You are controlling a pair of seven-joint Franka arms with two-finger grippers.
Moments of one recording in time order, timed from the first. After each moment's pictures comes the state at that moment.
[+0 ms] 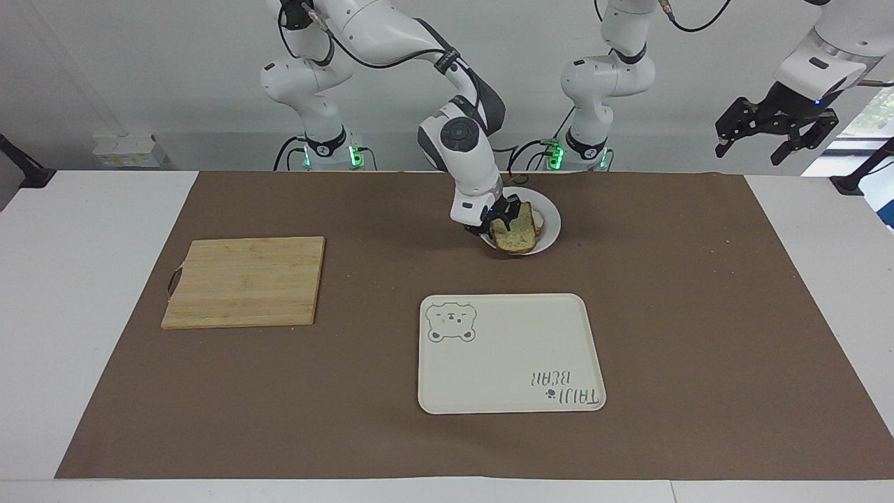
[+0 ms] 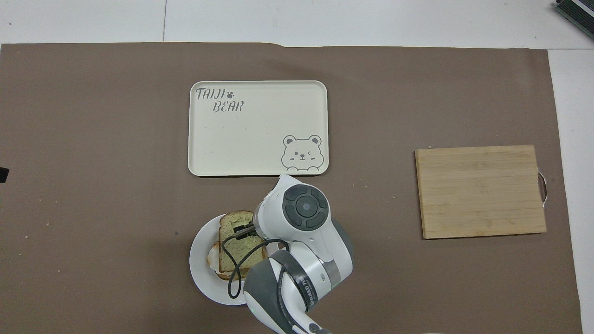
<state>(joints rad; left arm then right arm) 0.07 -0.02 -0.02 -1.43 -0.02 1.37 0.28 0.58 0.31 0.17 -1.91 0.30 2.32 0.23</state>
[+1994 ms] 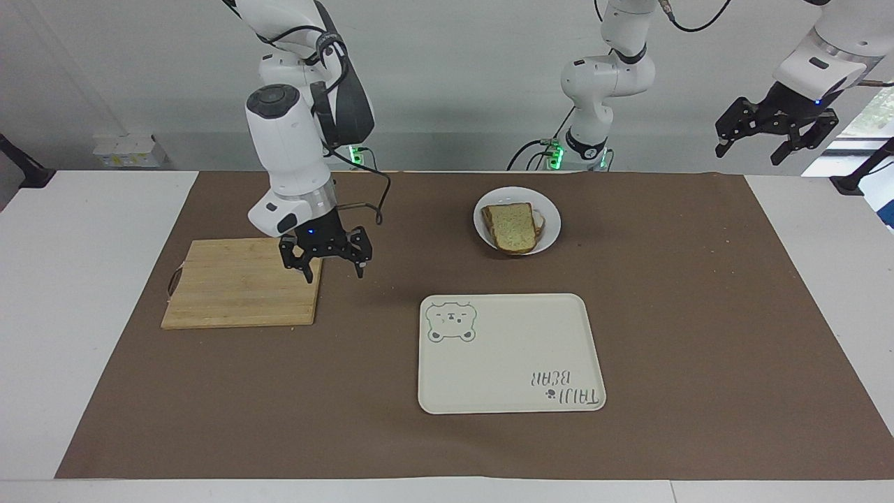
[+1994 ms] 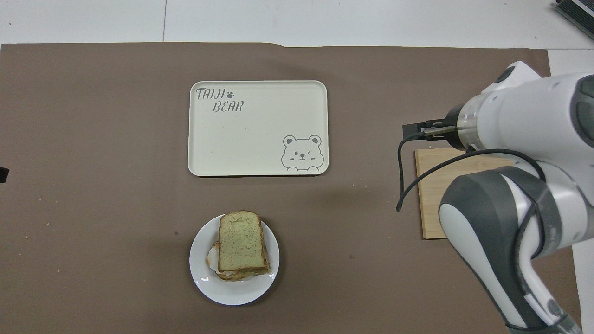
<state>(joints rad) 0.07 -0.02 -0.02 -1.43 -0.02 1.37 0.28 0.05 0.02 0.16 -1.78 -0.05 2.02 0.17</state>
